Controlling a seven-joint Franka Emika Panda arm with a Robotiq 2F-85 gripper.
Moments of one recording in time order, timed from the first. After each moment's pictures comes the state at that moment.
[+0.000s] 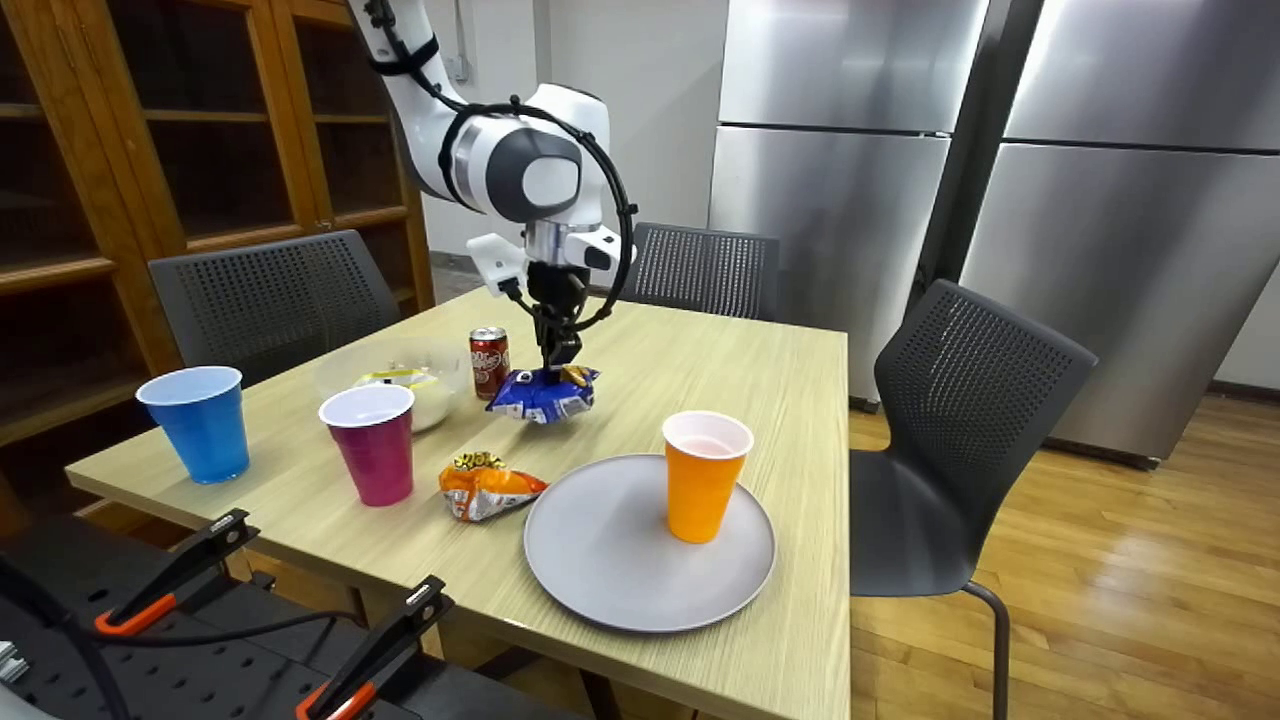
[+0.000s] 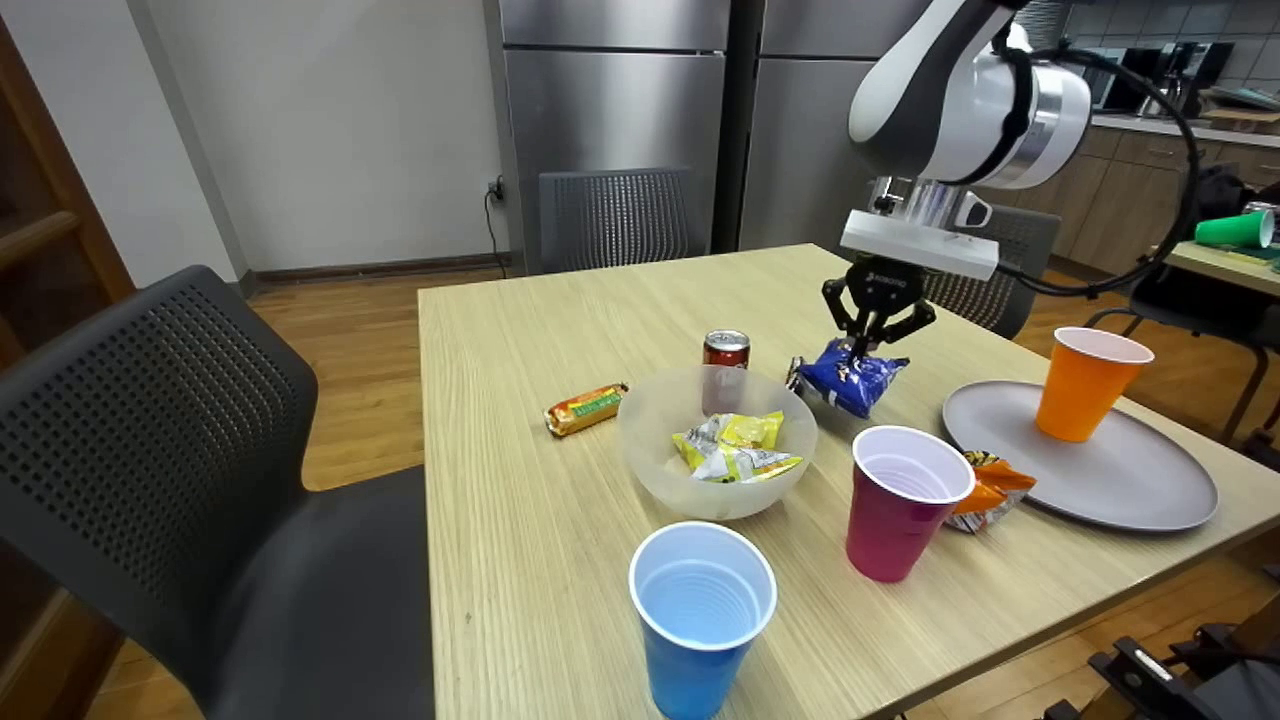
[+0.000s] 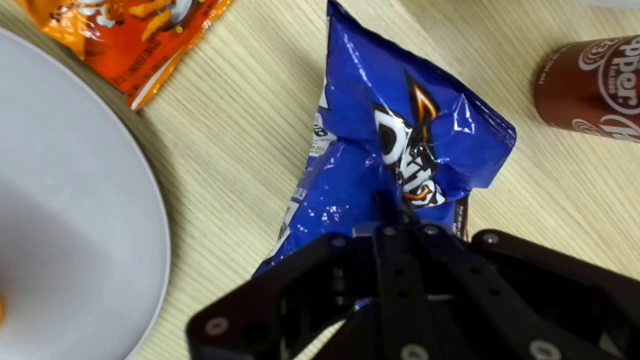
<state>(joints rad) -0.02 0.54 -0.04 -2.11 0.28 2.65 0.40</state>
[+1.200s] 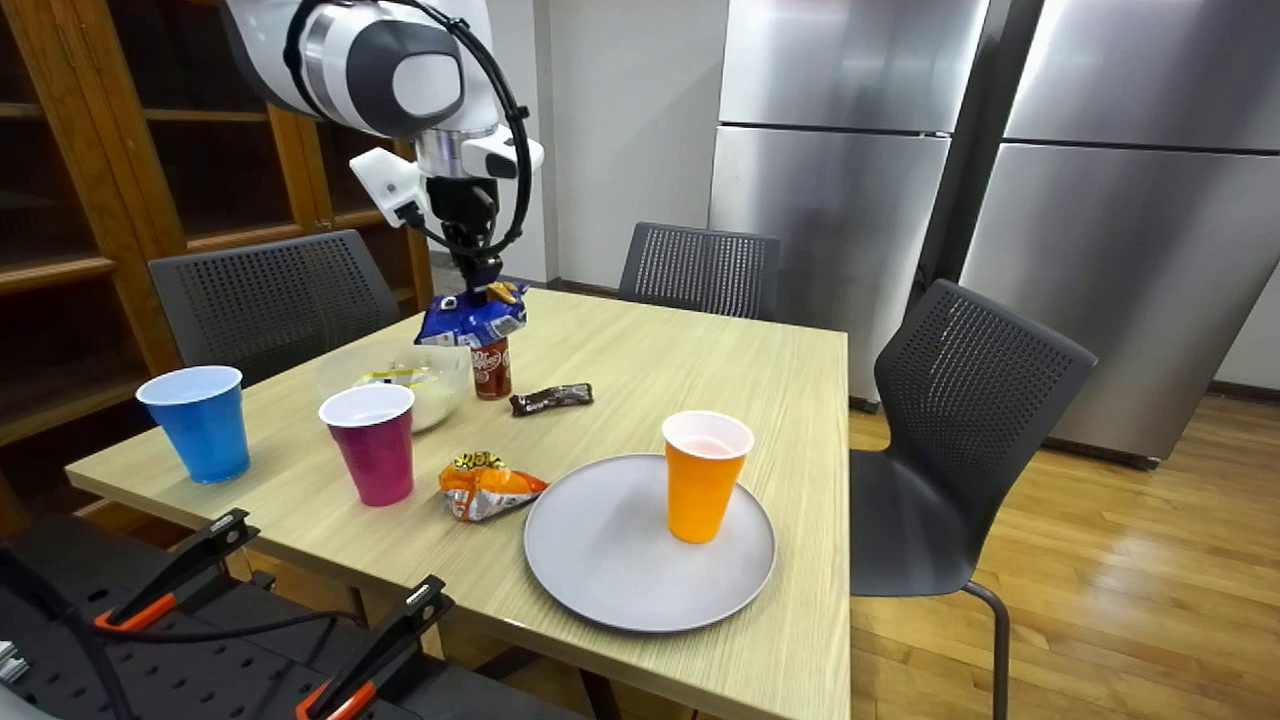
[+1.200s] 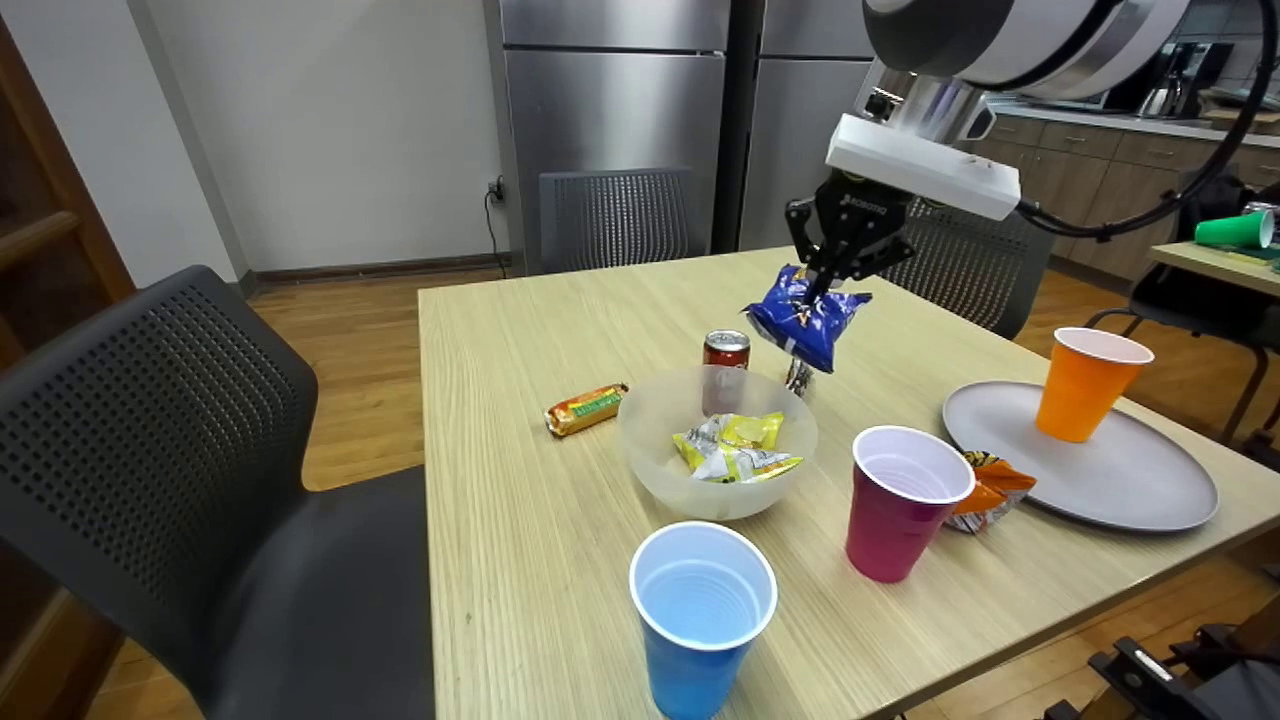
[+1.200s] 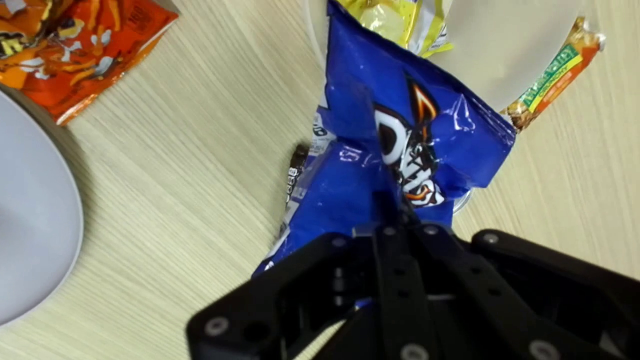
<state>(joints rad) 0.10 0.21 0.03 -2.38 0.28 2.83 0.39</state>
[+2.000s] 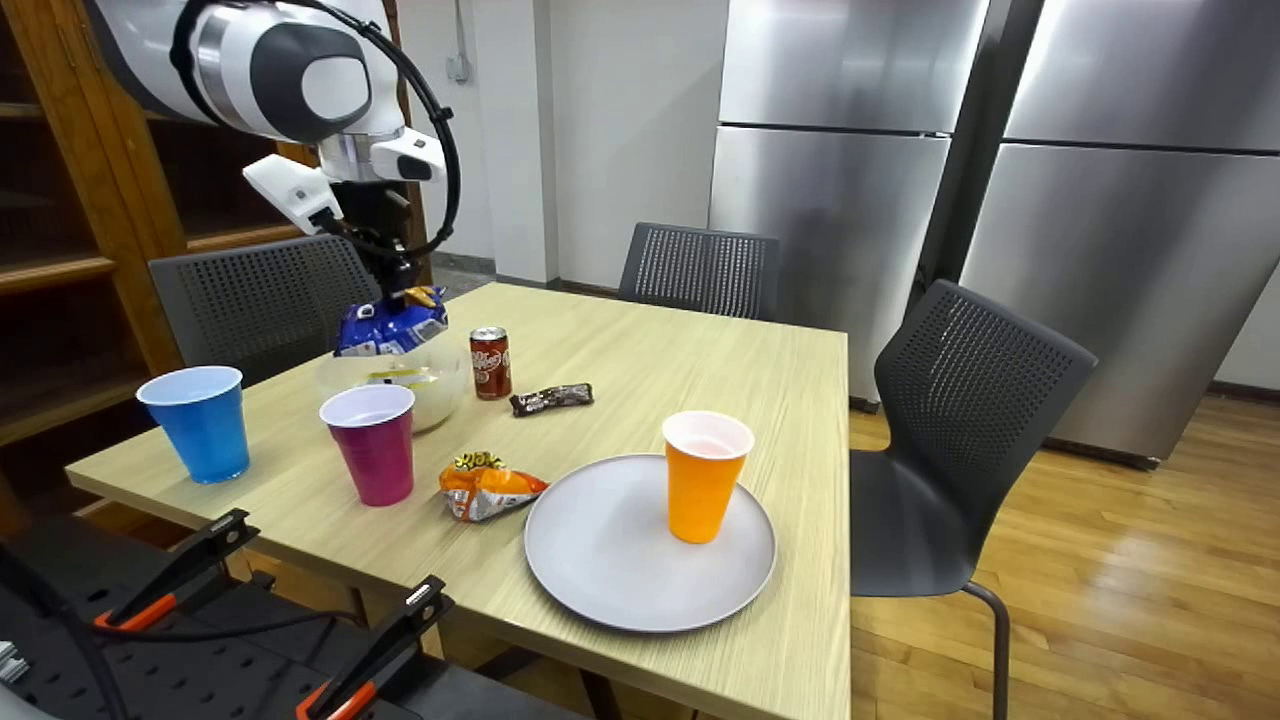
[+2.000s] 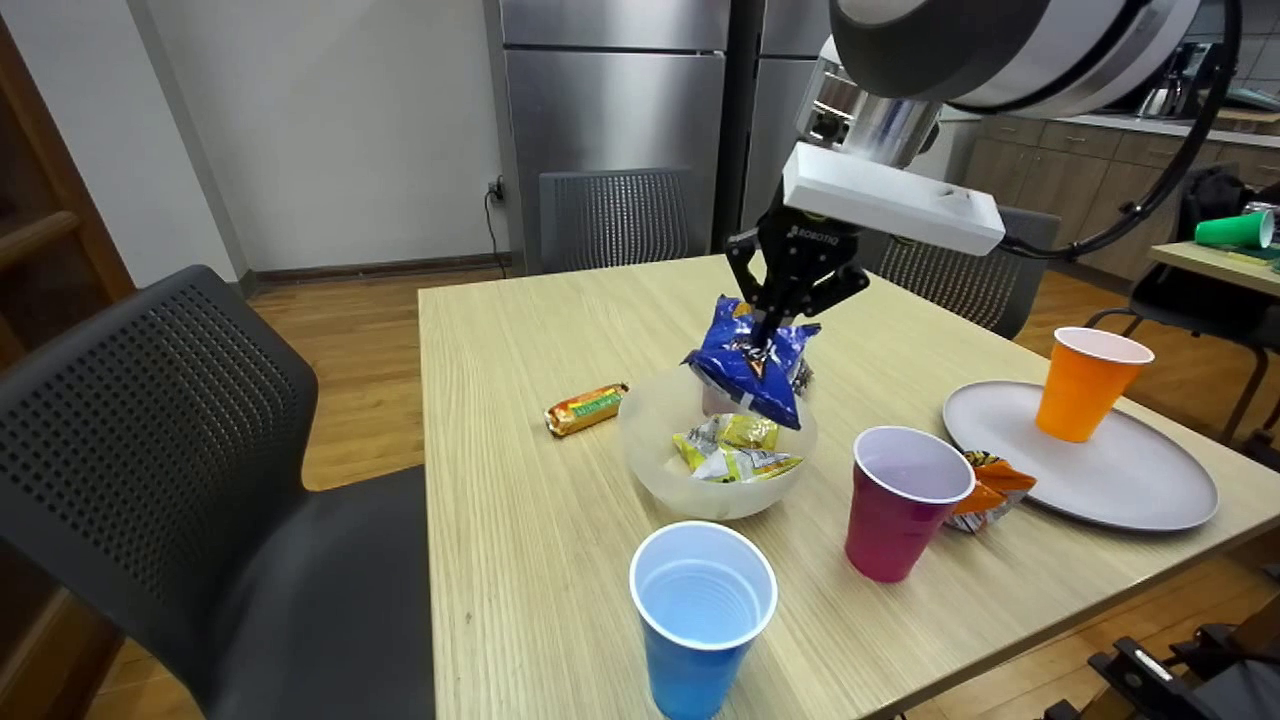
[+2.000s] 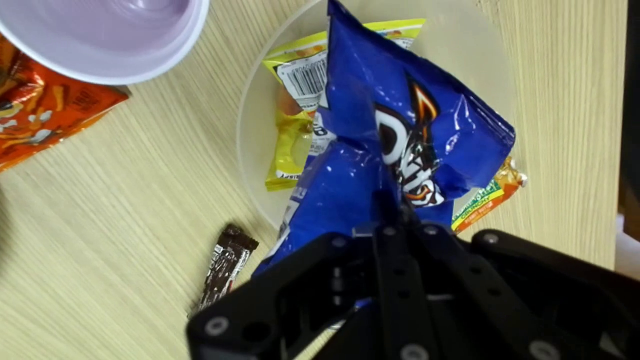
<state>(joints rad) 0.21 0.18 0.09 -2.46 0.23 2.88 0.39</state>
